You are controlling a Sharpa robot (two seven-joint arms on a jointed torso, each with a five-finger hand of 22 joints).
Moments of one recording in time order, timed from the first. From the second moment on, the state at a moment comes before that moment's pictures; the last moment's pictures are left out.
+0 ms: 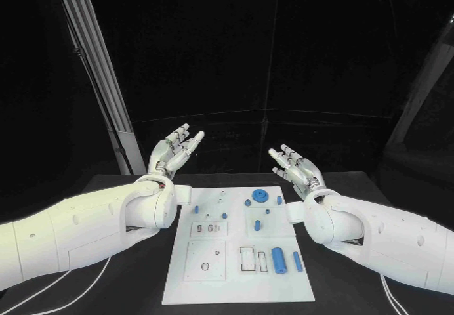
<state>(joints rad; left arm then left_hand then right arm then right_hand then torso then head) 1.20 -0.72 -0.11 1.44 0.08 -0.66 0.64 1.18 -0.07 0.07 0.26 0.14 0.29 0.14 0.03 0.03 0.24 0.21 0.02 0.03 0.39 0.20 0.04 0.04 0.12 0.17 0.27 0.02 0.03 0.96 -0.76 0.11 1.49 -0.14 -0.55 0.41 1.10 0.11 -0.11 0.10 0.25 0.10 0.13 0.01 0.02 0.15 0.16 0.01 0.02 0.13 0.16 0.02 0.02 0.06 0.26 0.27 0.04 0.04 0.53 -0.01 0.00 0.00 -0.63</state>
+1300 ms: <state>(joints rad) 1.20 -0.88 -0.12 1.64 0.10 -0.45 0.67 1.28 0.01 0.04 0.14 0.15 0.91 0.23 0.11 0.07 0.99 0.18 0.13 0.07 1.06 0.14 0.19 0.11 0.18 0.88 0.25 0.25 0.10 1.09 -0.72 0.13 1.33 -1.28 -0.32 0.12 1.41 0.13 -0.10 -0.26 0.21 1.01 0.19 0.11 0.07 1.16 0.12 0.09 0.06 1.32 0.05 0.20 0.07 0.16 1.06 0.14 0.57 0.28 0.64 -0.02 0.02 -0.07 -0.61</state>
